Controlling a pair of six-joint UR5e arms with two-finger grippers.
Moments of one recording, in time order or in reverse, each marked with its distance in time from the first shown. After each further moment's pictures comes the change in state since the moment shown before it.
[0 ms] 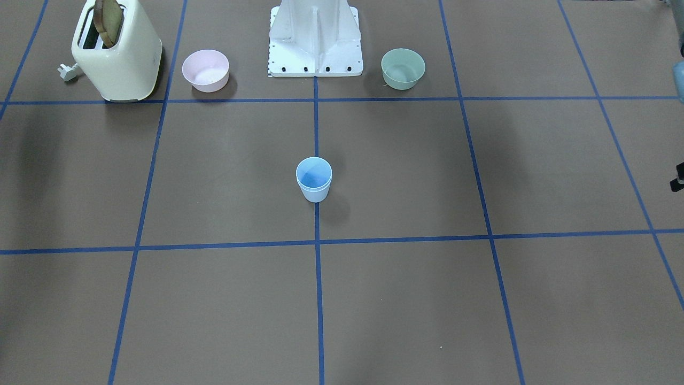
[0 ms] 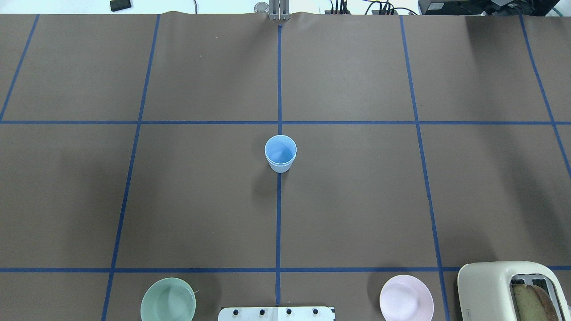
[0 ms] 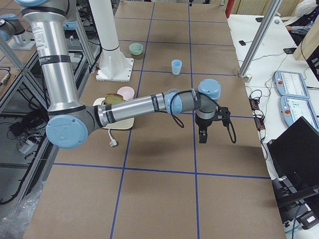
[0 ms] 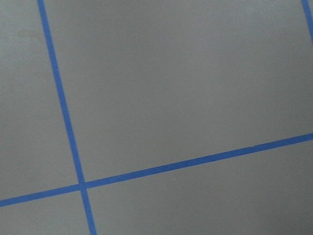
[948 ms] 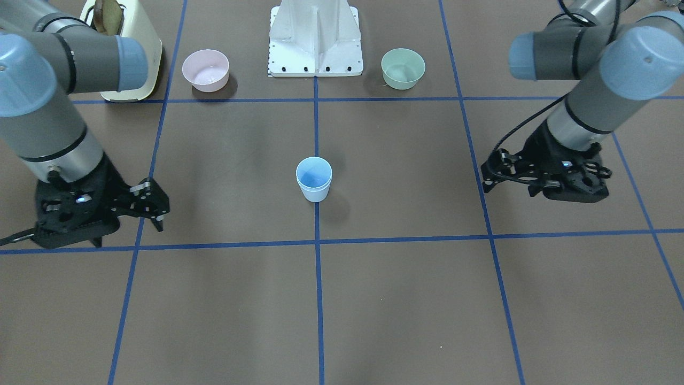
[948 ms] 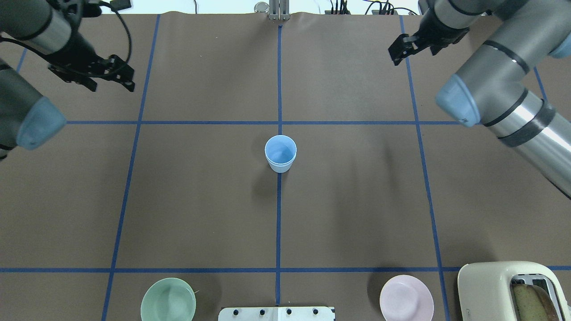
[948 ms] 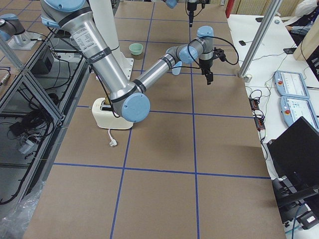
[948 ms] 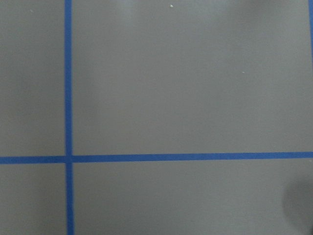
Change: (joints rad) left arm 0.374 -0.195 -0.232 -0.041 0.061 -0.683; right arm -0.424 0.416 0.026 0.008 -0.244 0.261
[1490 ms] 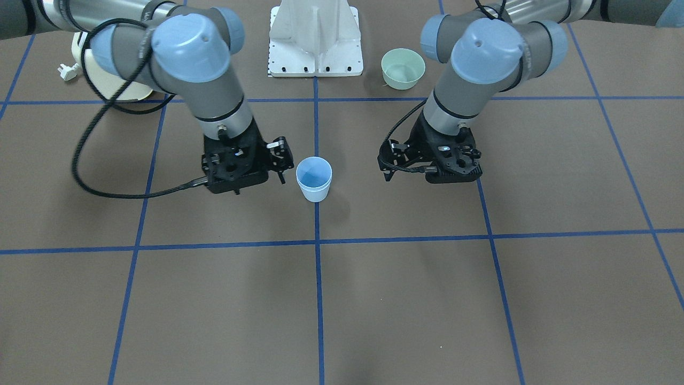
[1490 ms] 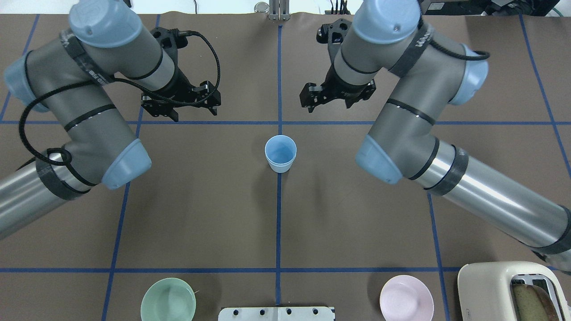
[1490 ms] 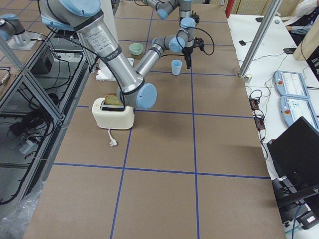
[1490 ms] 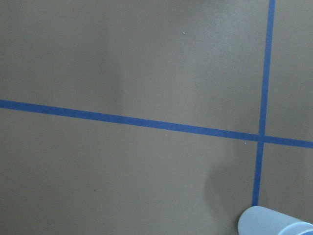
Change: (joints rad) left arm 0.244 -0.186 0.011 -0.001 0.138 -0.433; right arm -0.242 0.146 -0.011 0.018 -0.034 0.309
